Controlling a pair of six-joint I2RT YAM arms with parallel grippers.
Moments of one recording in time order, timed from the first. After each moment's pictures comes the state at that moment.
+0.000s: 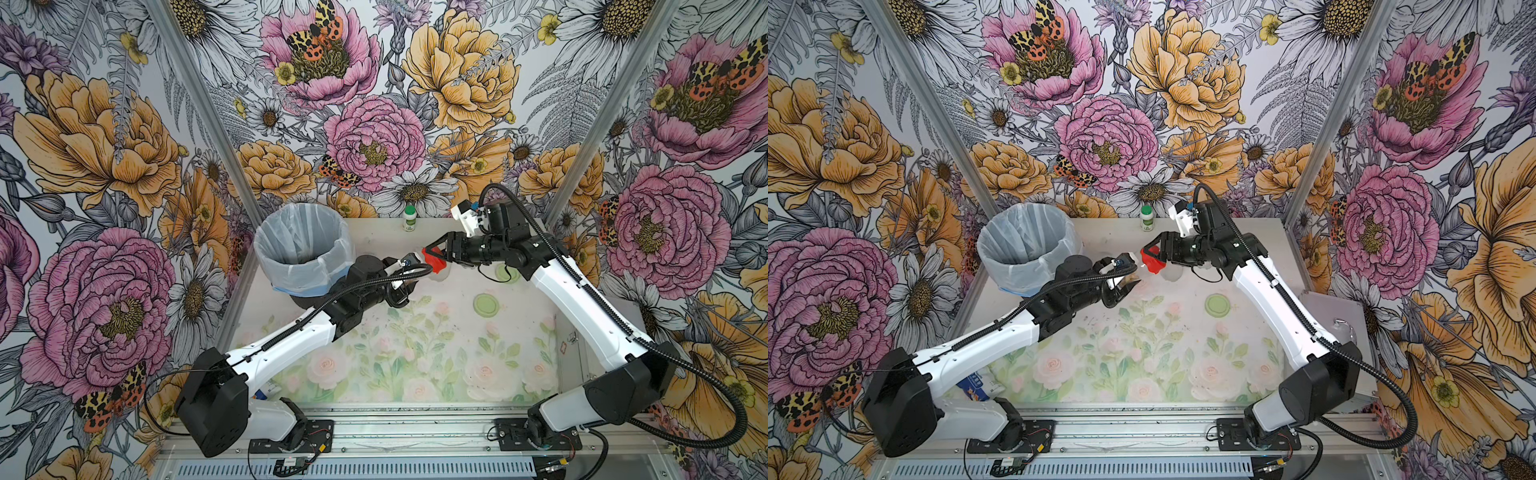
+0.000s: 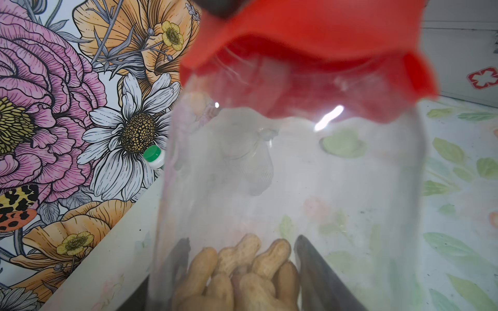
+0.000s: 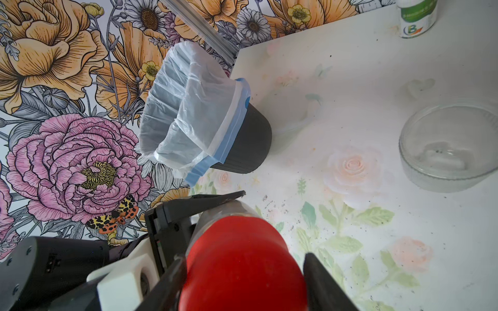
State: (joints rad) left arm -0.72 1.34 0.95 0.00 0.04 0.39; right arm 0.41 1.49 1.56 -0.74 -0.60 0.48
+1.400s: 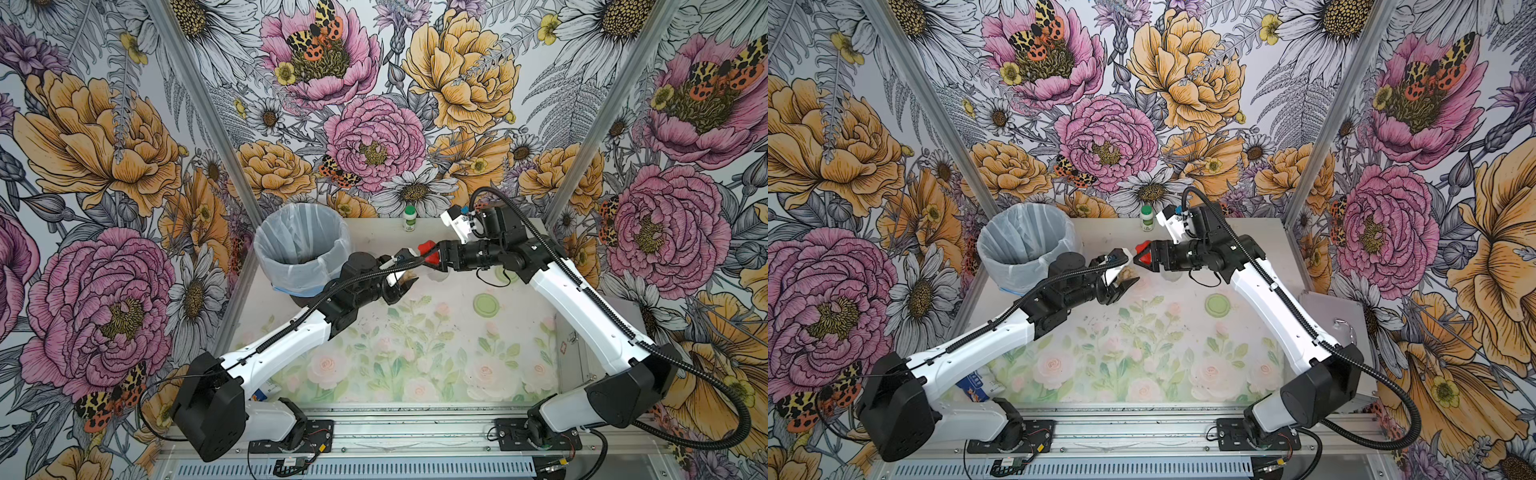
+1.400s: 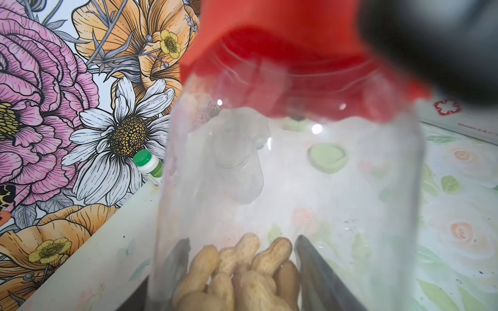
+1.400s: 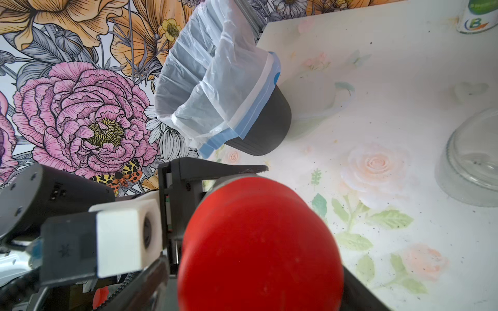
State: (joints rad) left arm -0.67 1.32 0.95 0.01 0.14 0.33; right arm 0.44 1.47 1.57 -0.80 -0.66 0.36
